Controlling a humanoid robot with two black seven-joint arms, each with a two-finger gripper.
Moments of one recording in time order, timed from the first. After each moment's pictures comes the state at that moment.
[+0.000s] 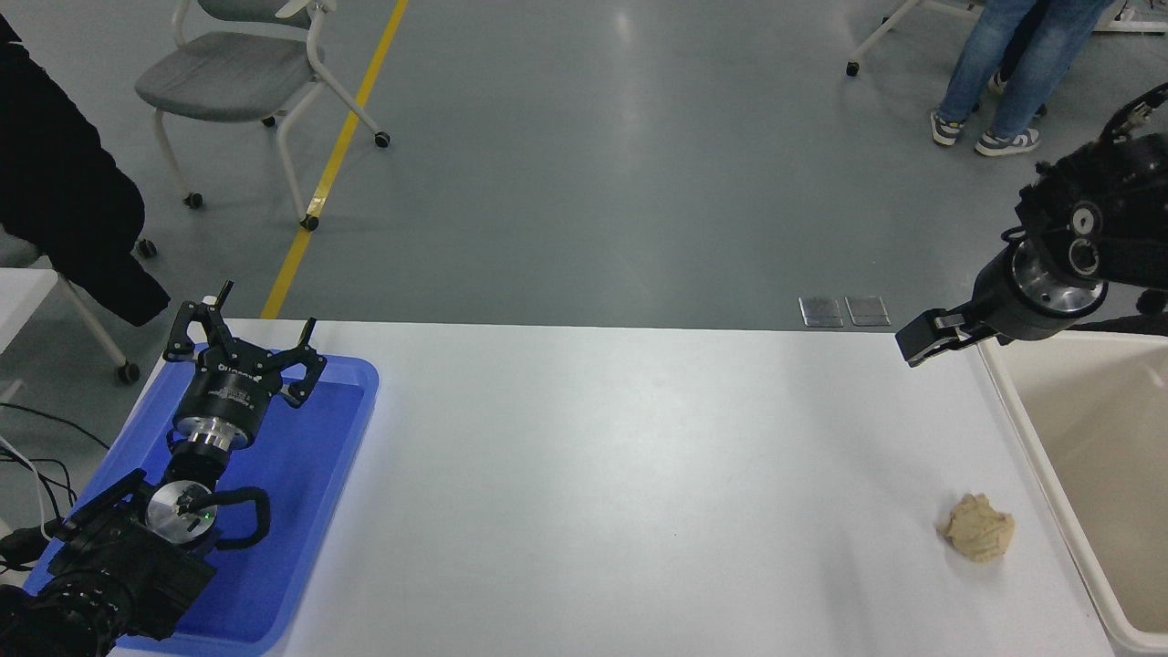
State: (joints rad) left arm -0.64 0.20 -0.88 -0.19 -0.21 -0.79 -0.30; right arm 1.92 -0.45 -1.03 1.21 -0.60 0.70 -0.04
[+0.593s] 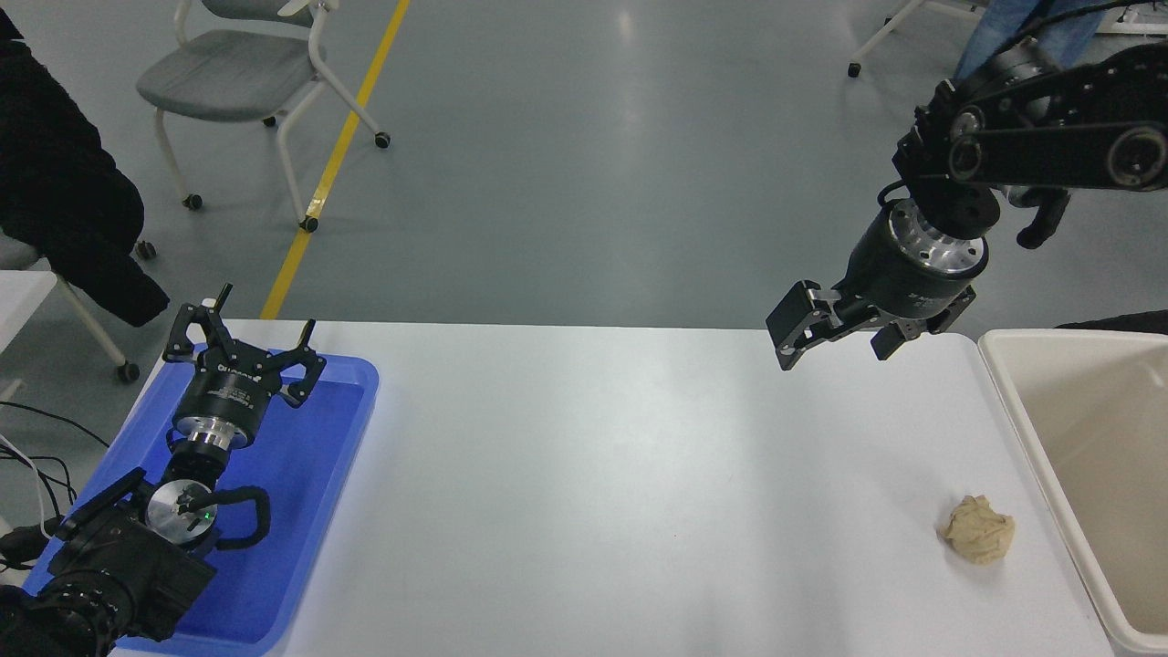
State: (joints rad) left arm -0.64 0.20 -0.88 -0.19 -0.21 -0.79 -0.30; right arm 2.16 -0.30 -1.13 1.32 -0.22 0.78 -0.05
